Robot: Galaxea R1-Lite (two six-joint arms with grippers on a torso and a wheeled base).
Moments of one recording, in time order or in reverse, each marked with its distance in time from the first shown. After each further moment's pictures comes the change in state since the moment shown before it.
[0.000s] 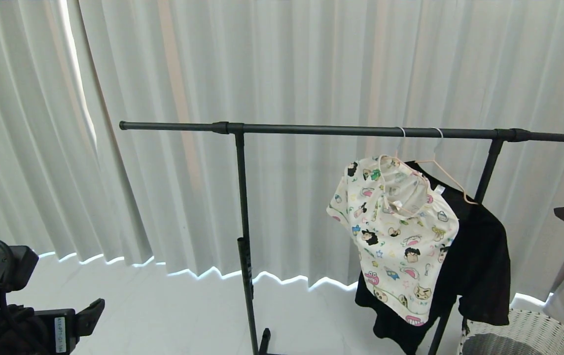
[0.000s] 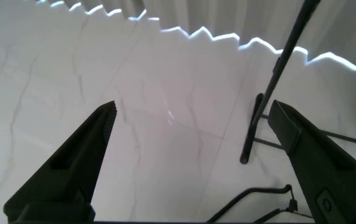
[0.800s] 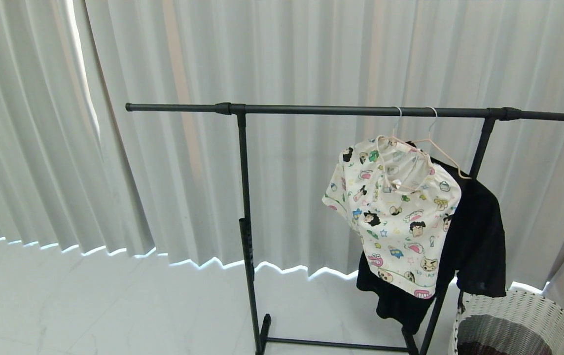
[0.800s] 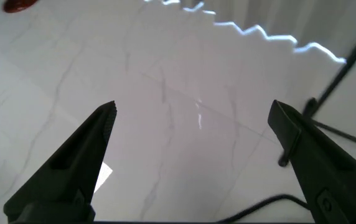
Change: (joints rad) left arm 0.121 -0.366 0.259 0.017 0.158 0.020; right arm -0.001 -0.161 0.145 -0.042 -0.067 -0.056
